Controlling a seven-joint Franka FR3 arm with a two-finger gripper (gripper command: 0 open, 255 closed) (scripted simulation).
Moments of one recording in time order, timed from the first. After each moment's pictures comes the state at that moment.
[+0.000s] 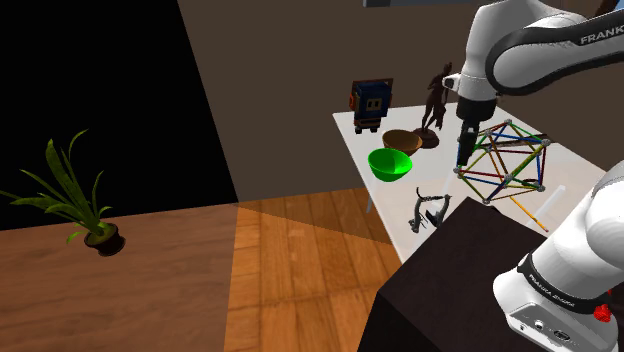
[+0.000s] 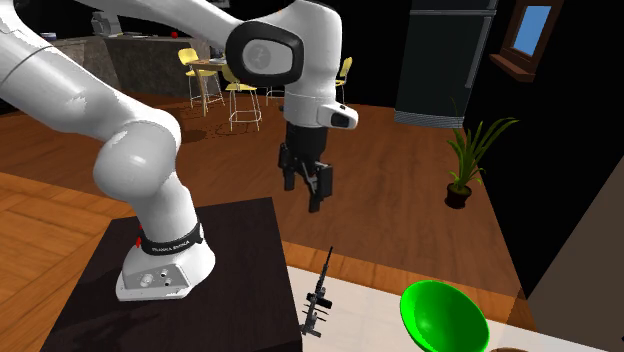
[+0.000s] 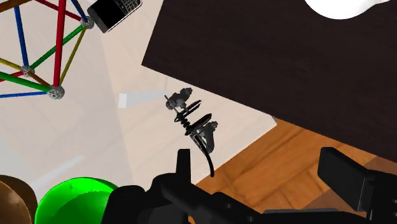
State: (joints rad) arm -0.02 -0.69 -0.23 -2.78 -0.27 1.99 -0.42
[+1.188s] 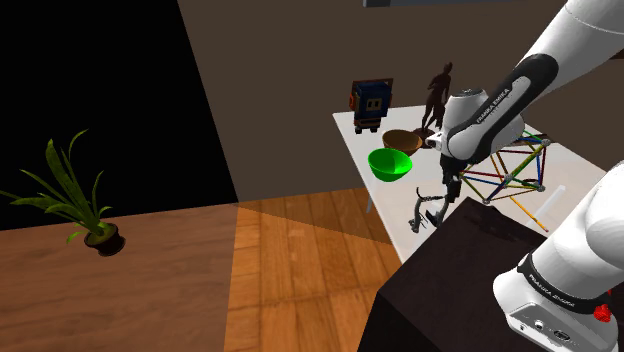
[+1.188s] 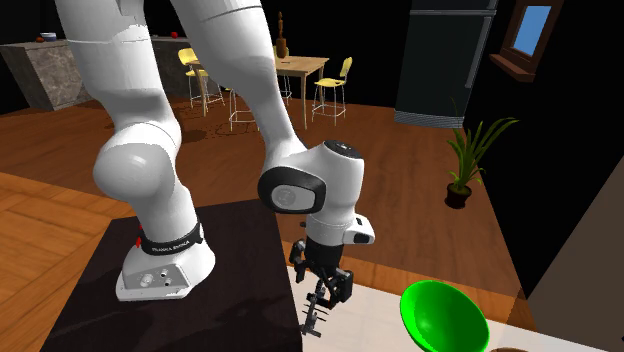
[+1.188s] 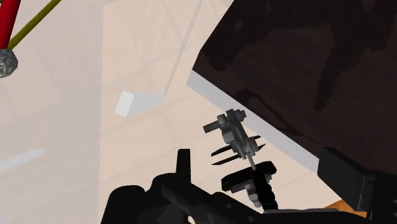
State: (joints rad) arm -0.02 0.04 -0.48 -2.80 -0.30 2.71 -0.82
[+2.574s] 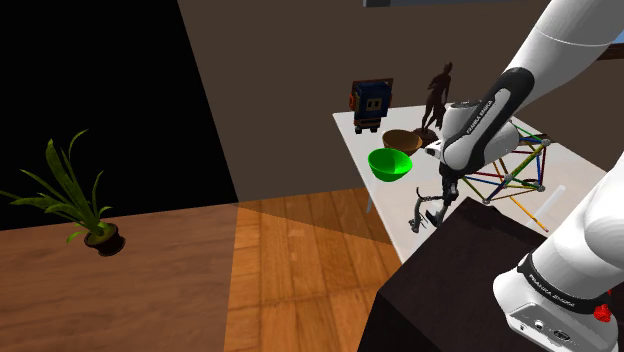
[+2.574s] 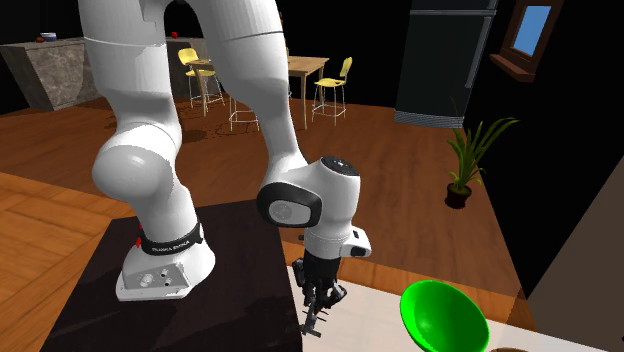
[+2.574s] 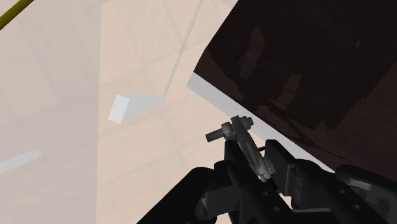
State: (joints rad) arm -0.03 0.16 -0.46 -2.80 -0.24 2.83 -0.87
